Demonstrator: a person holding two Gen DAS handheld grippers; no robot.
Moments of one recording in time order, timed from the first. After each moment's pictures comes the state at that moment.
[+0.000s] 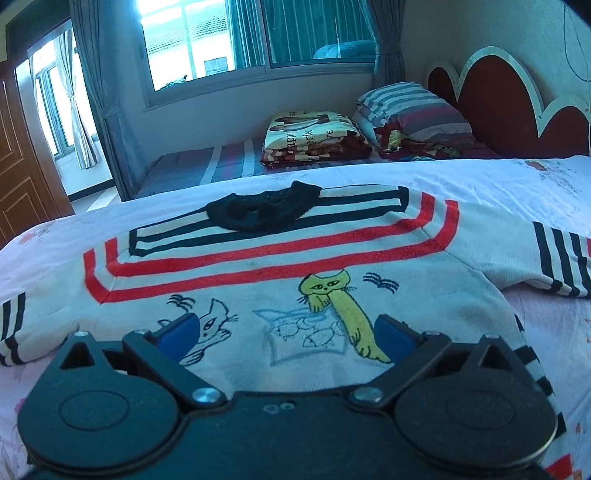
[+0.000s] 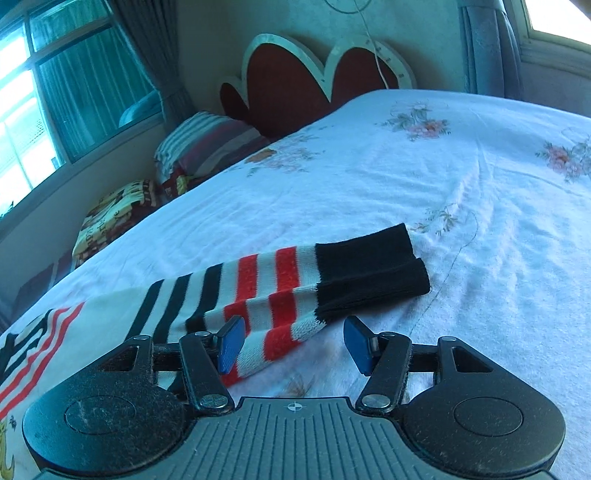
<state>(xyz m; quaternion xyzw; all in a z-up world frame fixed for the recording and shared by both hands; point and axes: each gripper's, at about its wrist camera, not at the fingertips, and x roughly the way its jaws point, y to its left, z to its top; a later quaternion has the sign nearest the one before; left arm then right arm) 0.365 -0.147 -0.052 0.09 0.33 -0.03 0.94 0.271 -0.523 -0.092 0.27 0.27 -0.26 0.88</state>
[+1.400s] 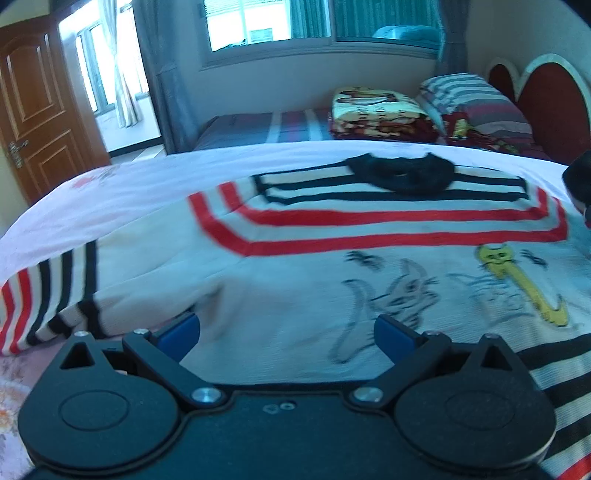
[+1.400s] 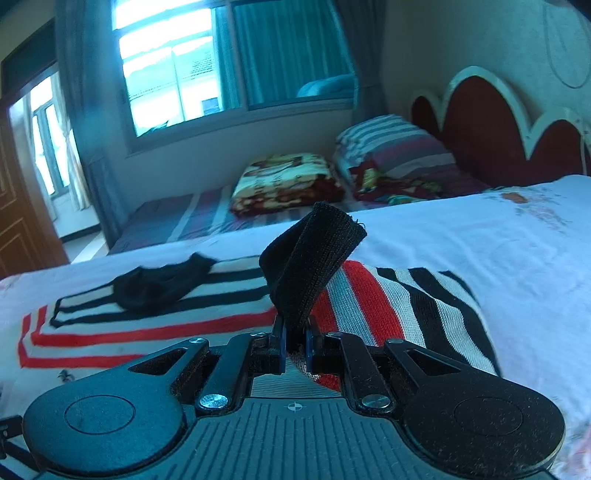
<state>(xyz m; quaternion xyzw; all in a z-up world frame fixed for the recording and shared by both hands) 0.380 0.007 -0.063 0.05 0.38 0.04 0.92 0.393 -0.270 -0.049 0.12 0.27 -0.03 0.95</state>
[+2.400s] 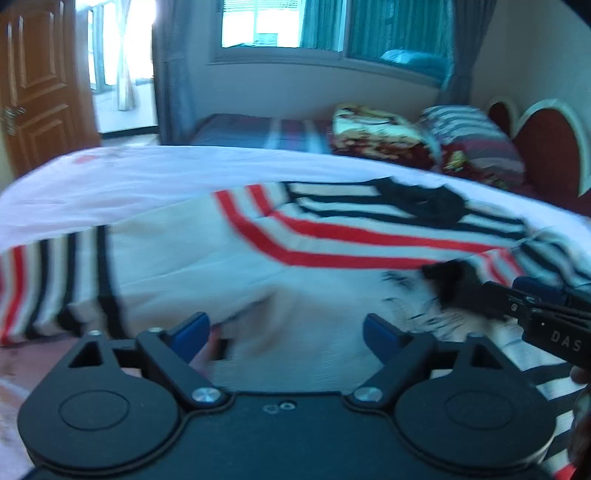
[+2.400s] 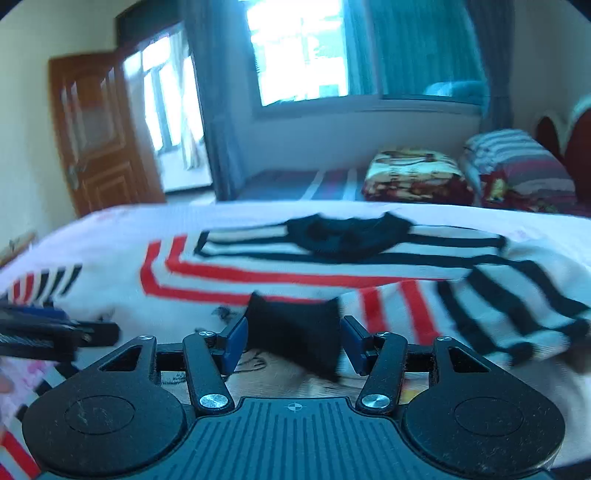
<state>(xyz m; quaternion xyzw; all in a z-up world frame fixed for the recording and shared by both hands) 0.386 0.061 -0.057 -0.03 0.36 -0.01 0.93 0.385 -0.133 -0.083 0.08 0.27 0.14 0.95</state>
